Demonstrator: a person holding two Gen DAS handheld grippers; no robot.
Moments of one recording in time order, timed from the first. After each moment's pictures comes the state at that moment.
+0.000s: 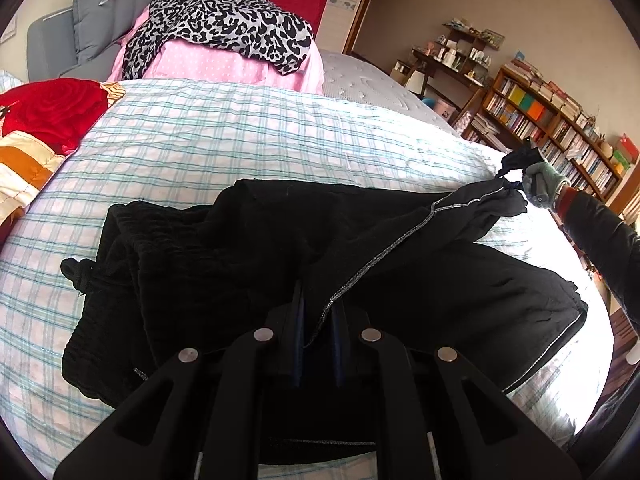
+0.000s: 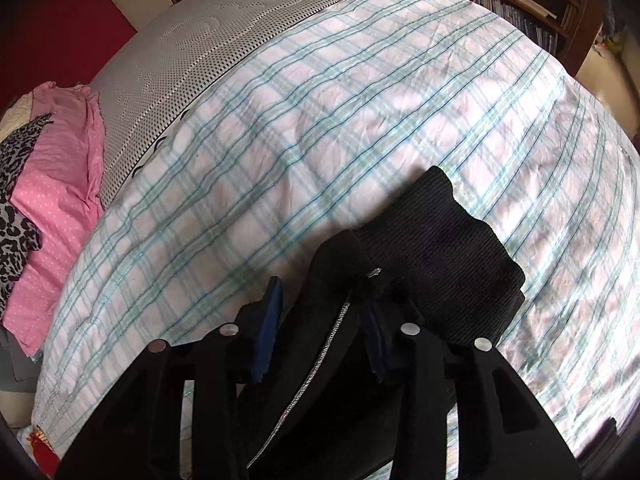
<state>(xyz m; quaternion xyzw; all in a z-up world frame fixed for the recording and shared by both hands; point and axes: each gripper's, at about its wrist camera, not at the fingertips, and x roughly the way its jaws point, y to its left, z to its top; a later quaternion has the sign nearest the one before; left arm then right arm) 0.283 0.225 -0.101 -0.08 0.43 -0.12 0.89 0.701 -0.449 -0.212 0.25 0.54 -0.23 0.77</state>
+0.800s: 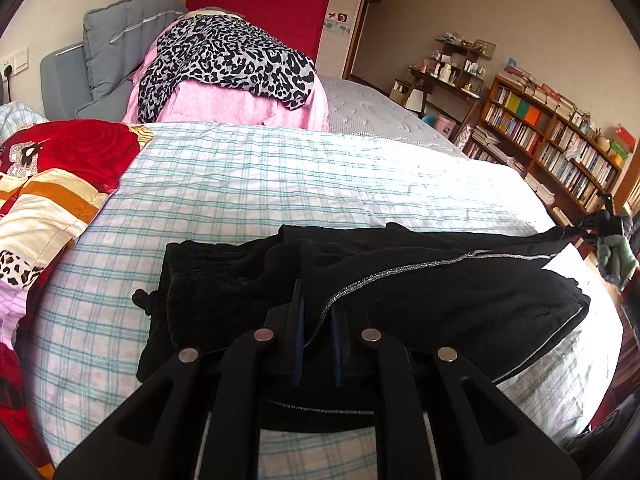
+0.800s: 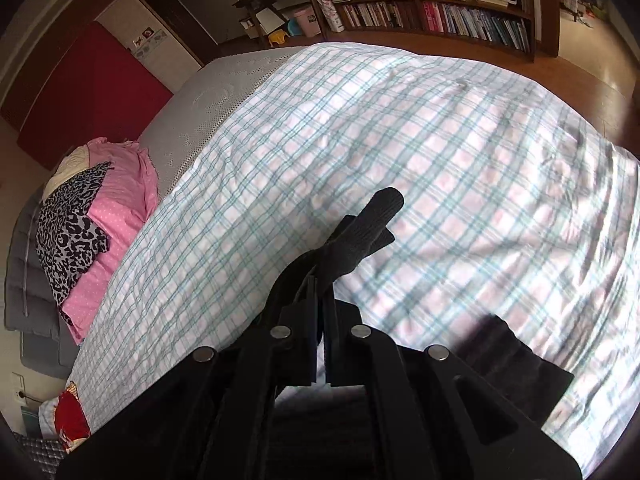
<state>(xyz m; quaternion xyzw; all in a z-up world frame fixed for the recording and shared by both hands) 0.241 0.253 -0.055 -0.05 0.38 -0.11 0.92 0.365 -0.507 -0.125 0.36 0.42 -0.17 0.82</state>
